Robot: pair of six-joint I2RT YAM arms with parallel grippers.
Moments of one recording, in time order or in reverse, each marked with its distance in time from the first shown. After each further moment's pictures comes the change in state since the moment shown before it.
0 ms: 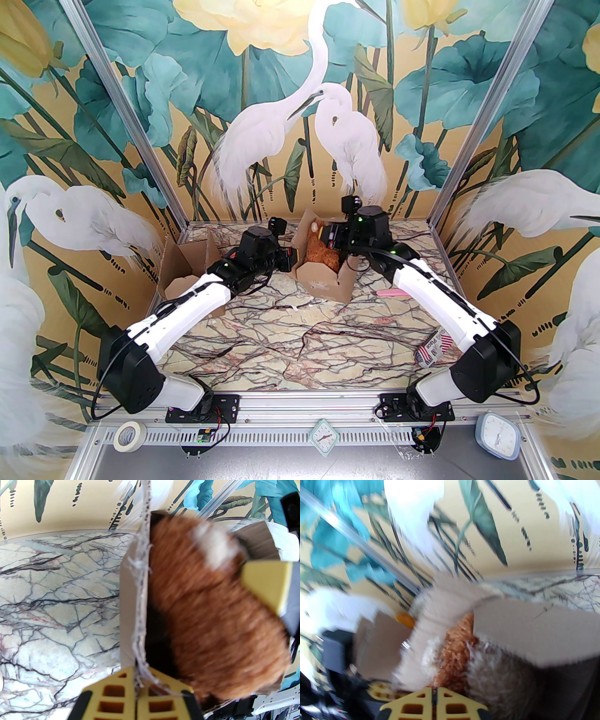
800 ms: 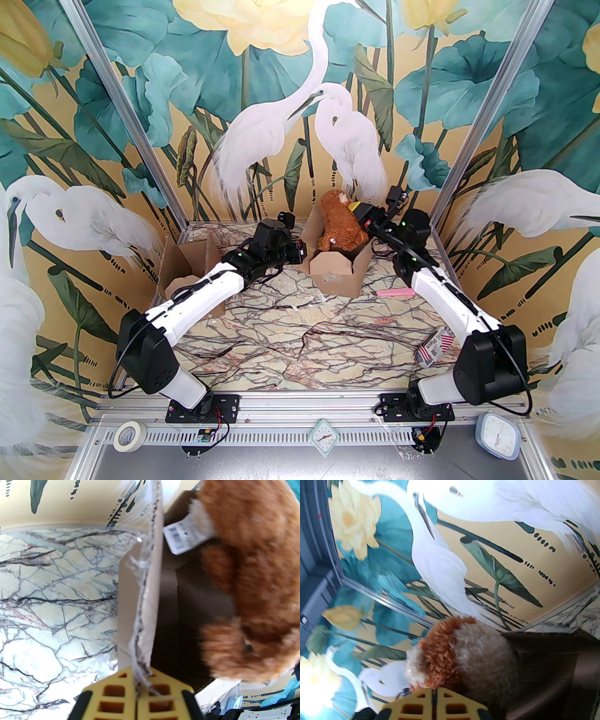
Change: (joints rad) left arm -0.036 0.109 0.127 -0.090 -0.058 -0.103; right arm -0.287 -0.053 -0.306 0.751 -0.197 0.568
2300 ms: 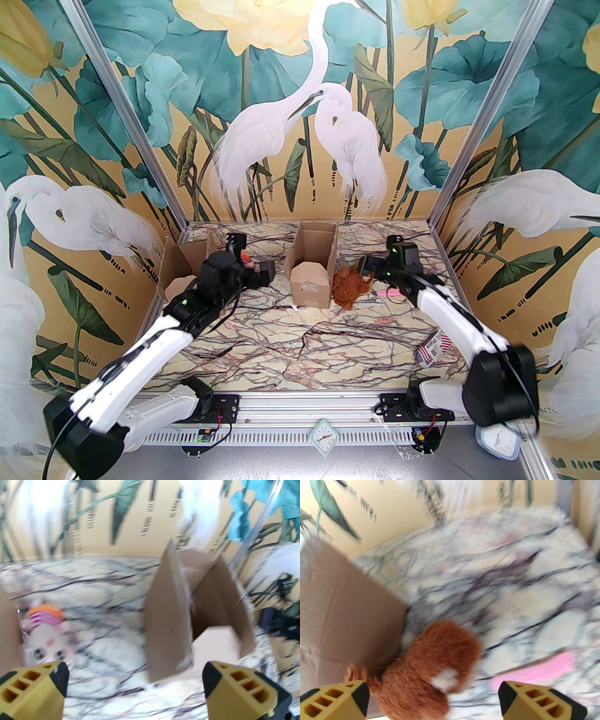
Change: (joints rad) left arm 0.080 -0.668 -0.545 0.042 -0.346 0.266; right arm 0.021 -0.294 -0.280 -0.831 0.556 -0.878
